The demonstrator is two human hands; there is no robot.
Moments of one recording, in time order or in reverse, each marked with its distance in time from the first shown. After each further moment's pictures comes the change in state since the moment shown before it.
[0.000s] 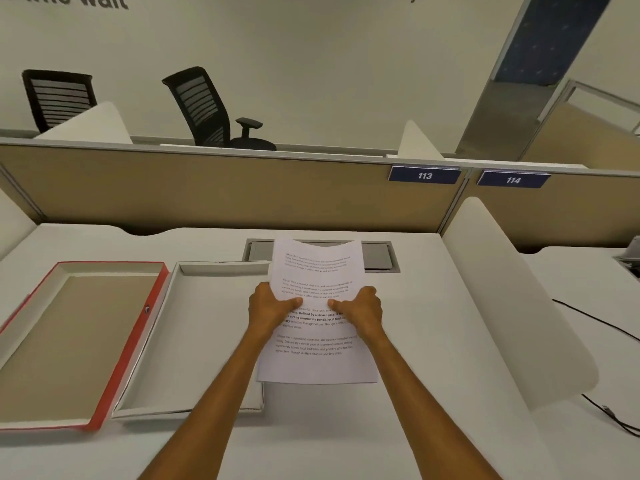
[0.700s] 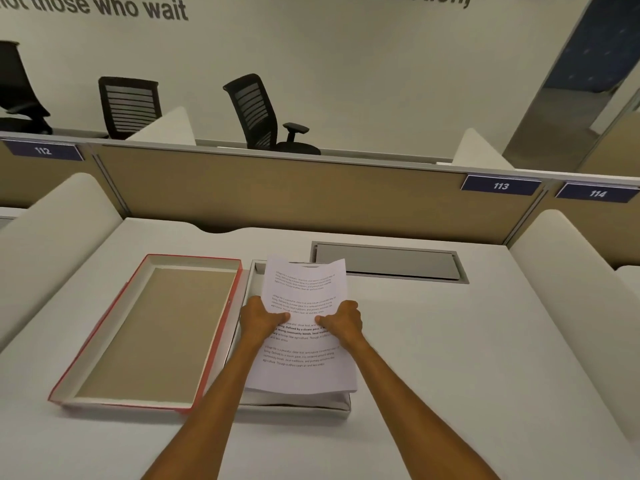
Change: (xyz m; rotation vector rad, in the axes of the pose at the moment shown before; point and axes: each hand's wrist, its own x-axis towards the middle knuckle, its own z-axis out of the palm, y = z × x) left_hand 0.032 -0.107 -0.160 0.052 0.103 -0.114; right_hand -0.039 -0.068 0.195 -0.069 -0.208 -0.025
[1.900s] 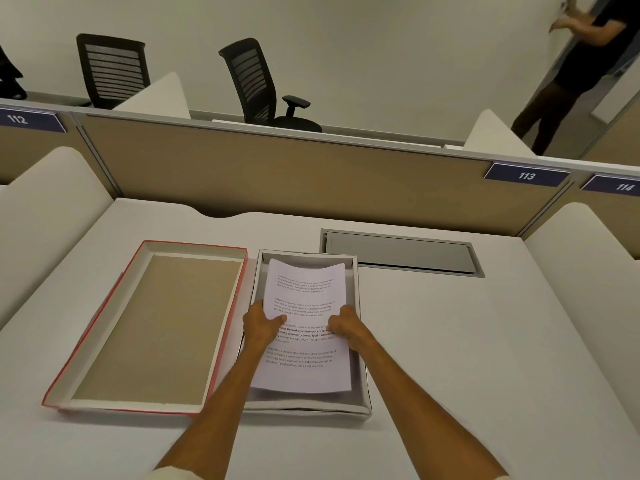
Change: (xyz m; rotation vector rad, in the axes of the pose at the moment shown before) left_hand 0.045 -0.061 0.009 -0.076 -0.025 -0.081; right_hand 0.025 0.000 0.034 0.050 -0.228 0.130
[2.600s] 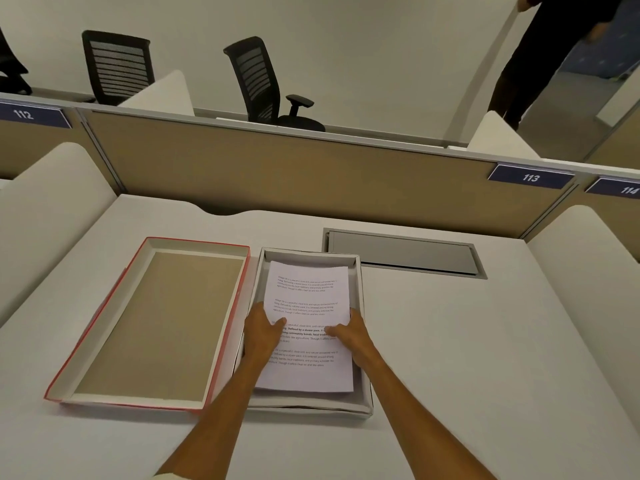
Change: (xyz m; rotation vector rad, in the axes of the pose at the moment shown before) left_hand -0.016 -0.008 0.002 0.001 0.044 0.082; right_hand -0.007 0.036 0.009 0.238 0.056 -0.136
